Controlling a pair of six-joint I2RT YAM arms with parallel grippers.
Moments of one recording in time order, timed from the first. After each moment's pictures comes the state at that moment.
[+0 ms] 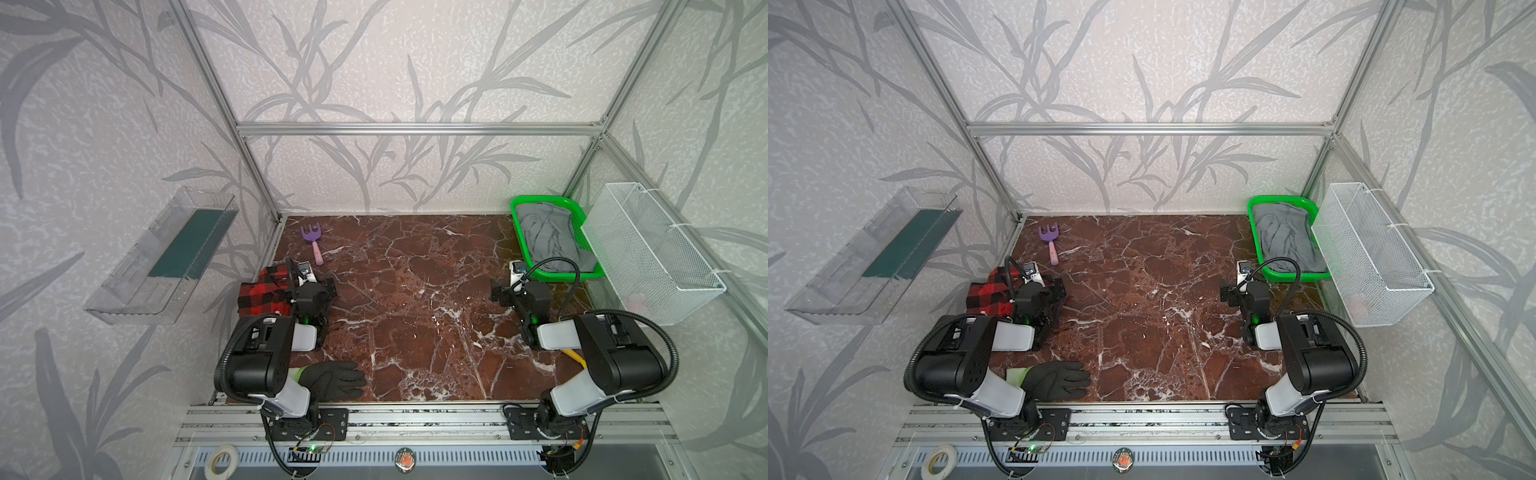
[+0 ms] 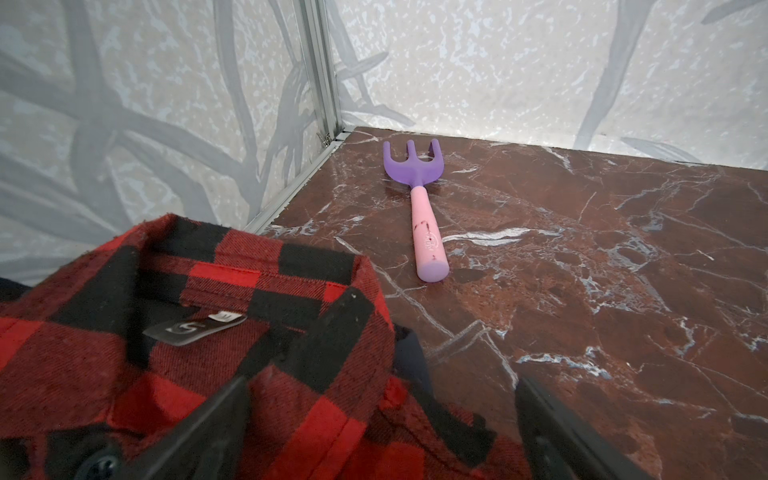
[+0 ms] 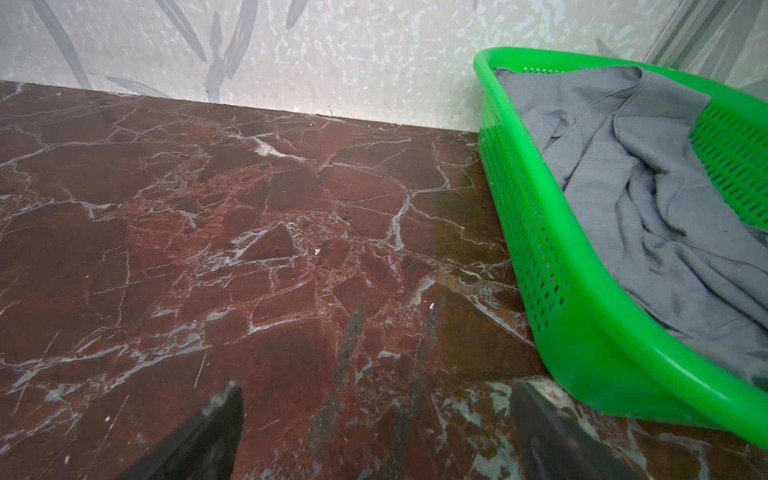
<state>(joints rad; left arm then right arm) -0.02 1.57 0.35 0.90 -0.38 -0.07 0.09 1.59 0.36 0.89 0.05 -0.06</state>
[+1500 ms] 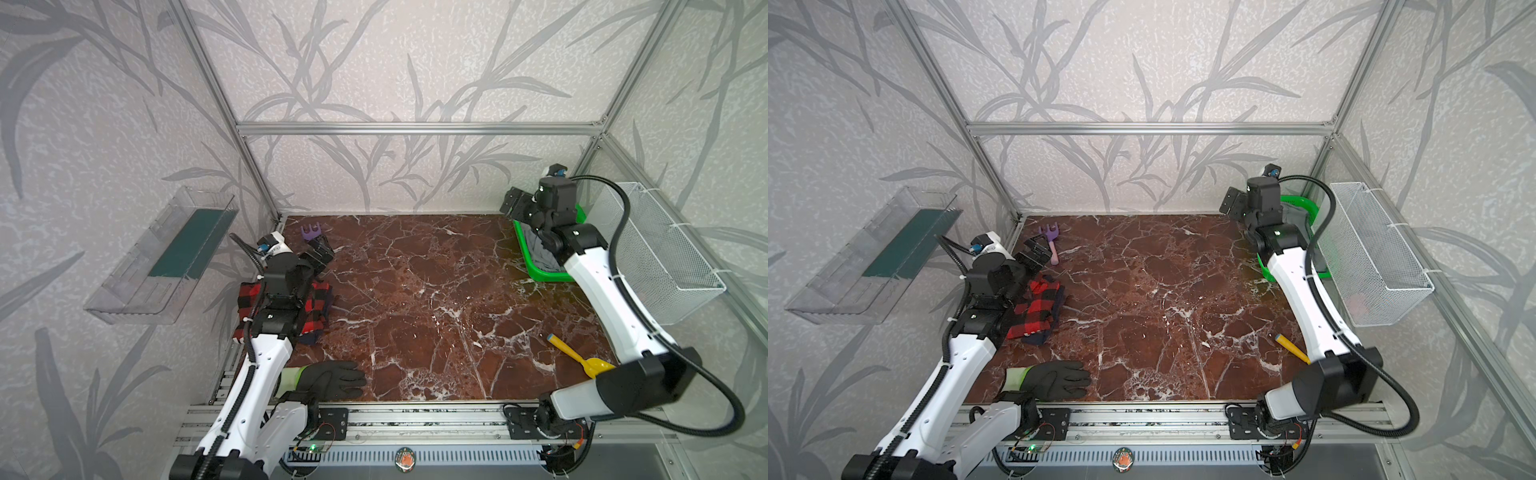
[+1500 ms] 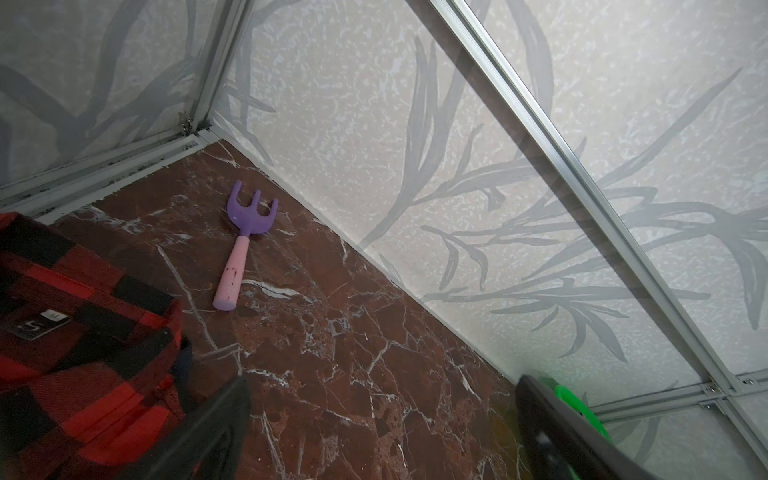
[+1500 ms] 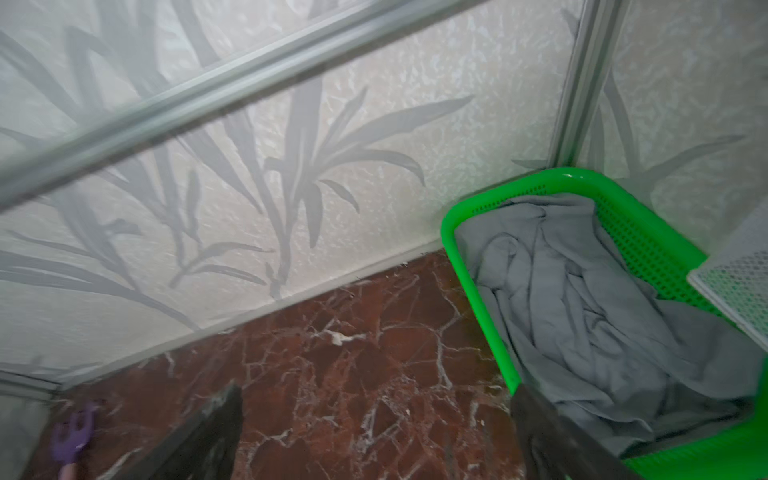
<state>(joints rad) -0.05 0.92 0.81 -0.12 -0.08 -0.77 0.20 1.58 1.68 -0.58 0.32 0.41</state>
